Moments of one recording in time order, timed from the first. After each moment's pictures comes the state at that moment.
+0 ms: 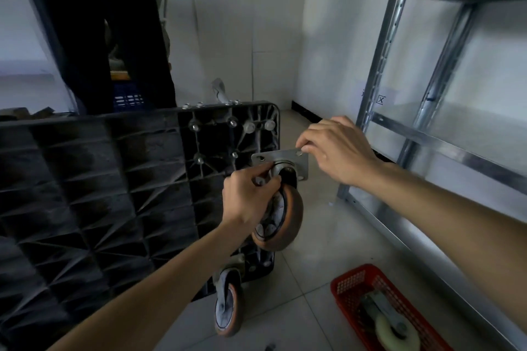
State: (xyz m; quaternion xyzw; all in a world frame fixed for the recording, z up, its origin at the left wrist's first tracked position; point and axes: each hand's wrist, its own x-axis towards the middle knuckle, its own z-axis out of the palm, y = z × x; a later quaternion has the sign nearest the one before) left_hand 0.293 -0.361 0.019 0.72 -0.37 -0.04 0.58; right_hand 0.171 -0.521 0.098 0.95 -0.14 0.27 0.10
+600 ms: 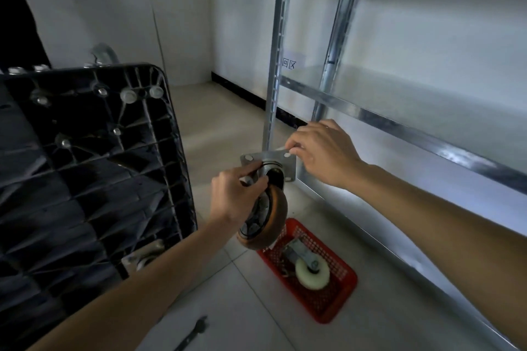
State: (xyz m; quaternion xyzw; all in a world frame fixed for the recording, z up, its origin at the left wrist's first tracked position) left_hand 0.178 -0.436 -0.032 0.68 -0.46 -0.15 0.55; right_hand 0.018 -0.558 0.045 0.93 -0.30 0.20 0.09
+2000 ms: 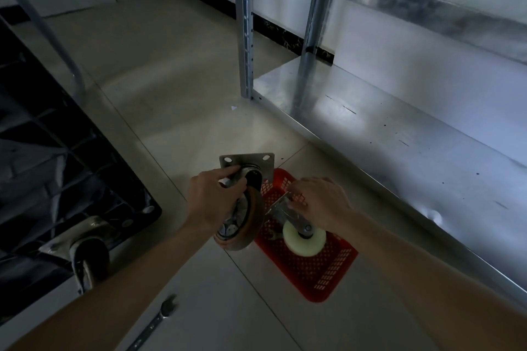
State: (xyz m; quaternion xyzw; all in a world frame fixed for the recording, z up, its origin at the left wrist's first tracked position) left_hand 0.178 -0.524 -0.215 0.77 -0.43 -0.22 0.42; right_hand -0.039 -0.618 -0.233 0.90 -0.42 -0.01 -0.11
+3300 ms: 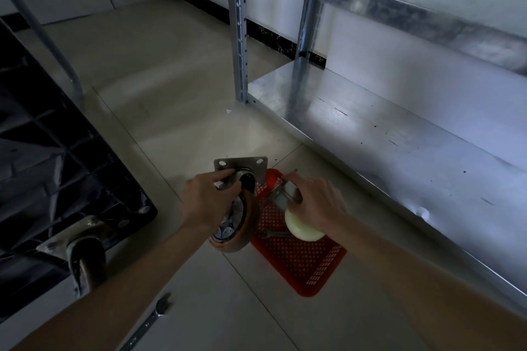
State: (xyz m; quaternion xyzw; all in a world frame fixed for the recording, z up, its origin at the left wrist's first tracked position) left_hand 0.165 -0.516 -0.210 0.79 -0.42 -0.21 0.40; right_hand -0.049 -0.596 -0.213 0.86 -0.48 0.08 -0.17
